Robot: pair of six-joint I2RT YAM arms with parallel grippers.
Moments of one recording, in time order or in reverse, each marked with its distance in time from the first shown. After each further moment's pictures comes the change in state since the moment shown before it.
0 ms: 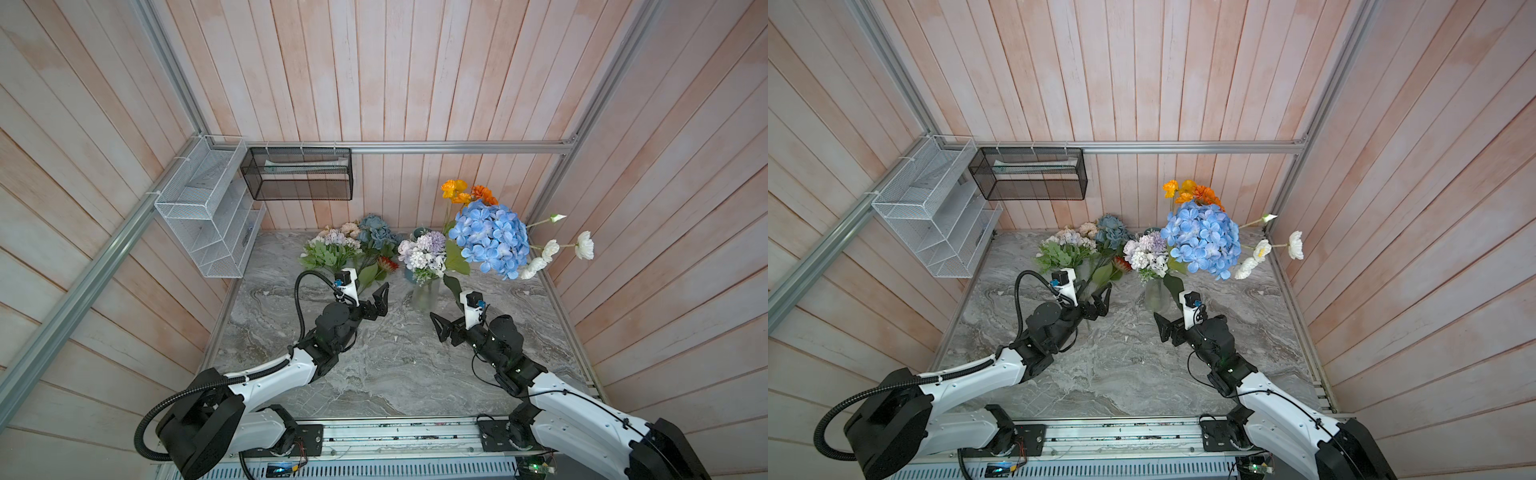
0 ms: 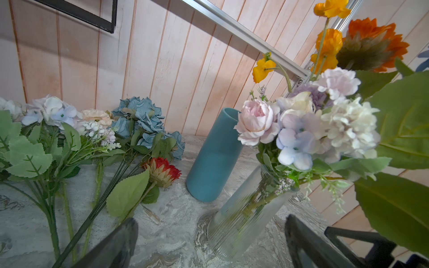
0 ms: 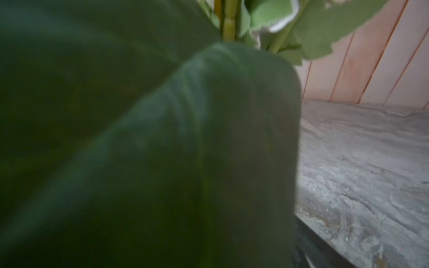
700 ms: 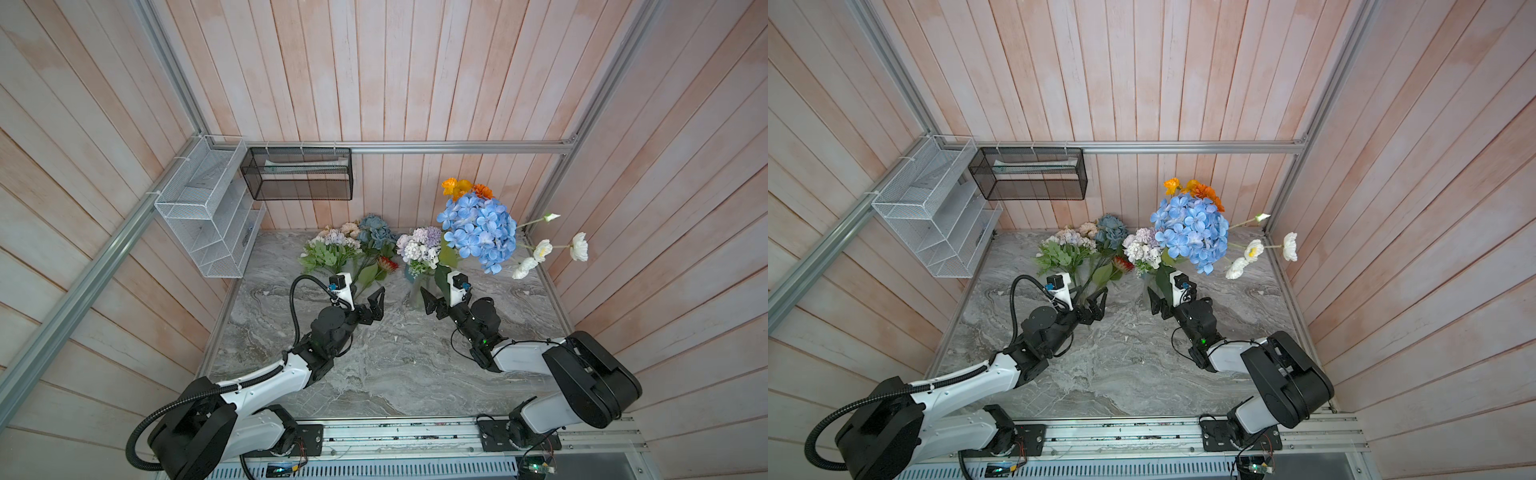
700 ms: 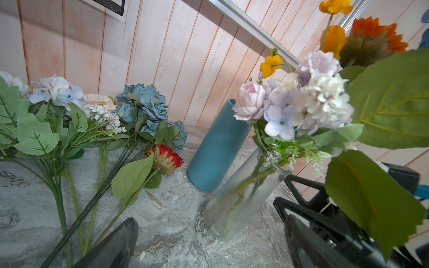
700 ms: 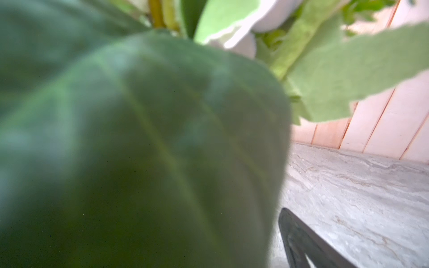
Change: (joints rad) left arm 0.010 -0.060 -0.046 -0.045 0.024 -0.051; right arm -0.062 0.599 0.155 0.618 0.034 -0.106
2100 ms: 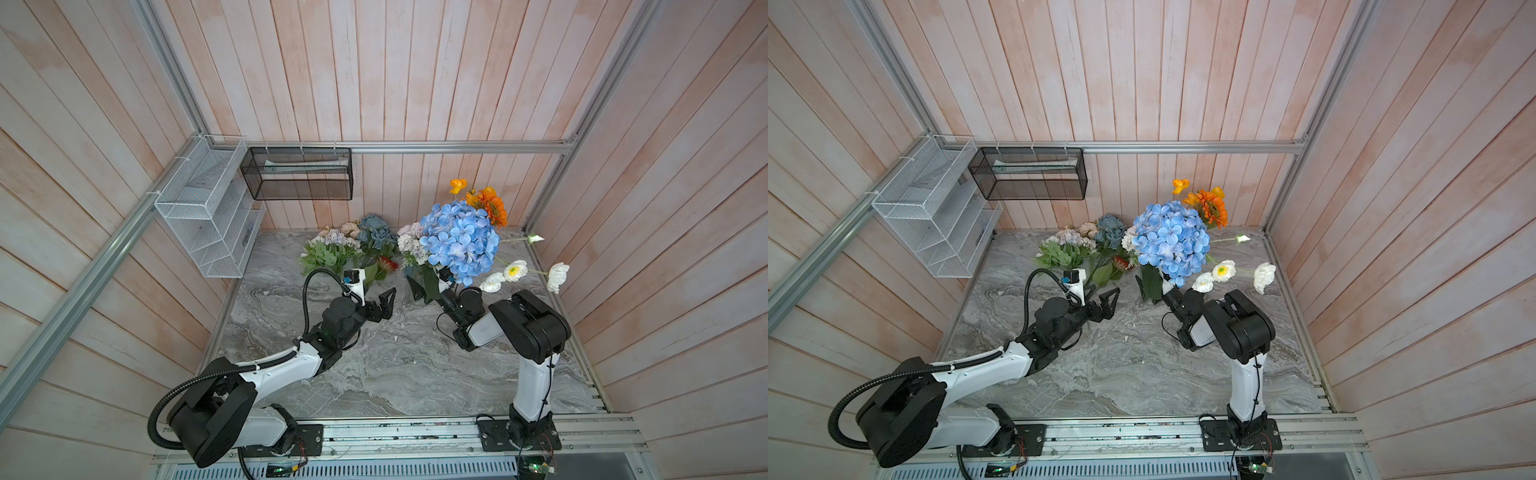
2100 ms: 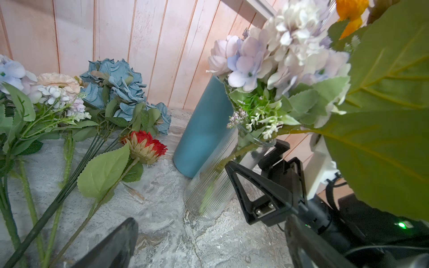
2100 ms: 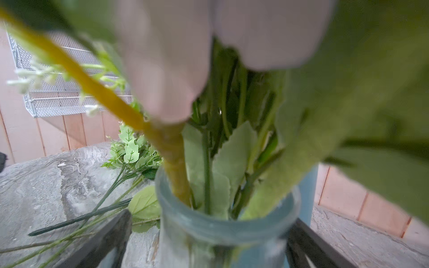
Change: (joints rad) left arm 0.008 0.134 0.092 -0.015 0.116 0.012; right arm -0.060 0.480 0.235 0.467 -0.231 -0.084
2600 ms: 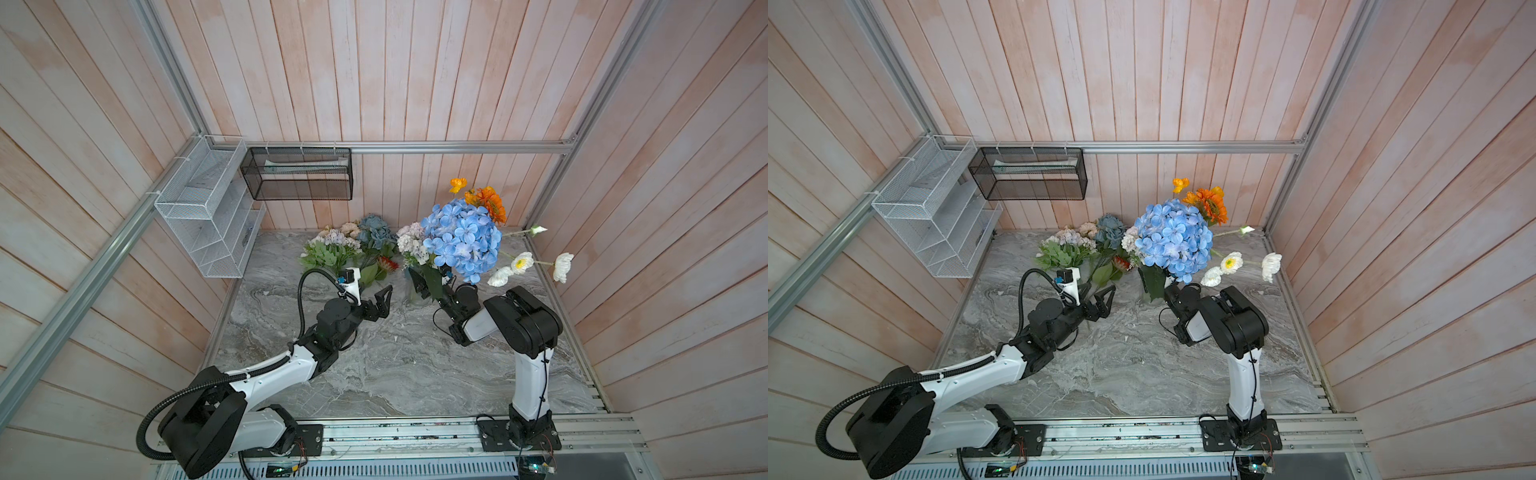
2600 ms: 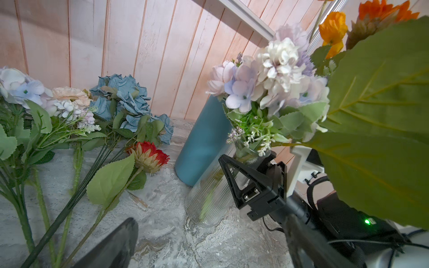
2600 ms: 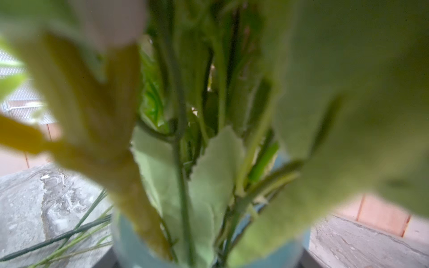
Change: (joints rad) left arm 0.005 -0.057 -0.016 -0.008 -0.019 0.003; right arm -0.002 0.050 0.063 0.005 0.042 0.022
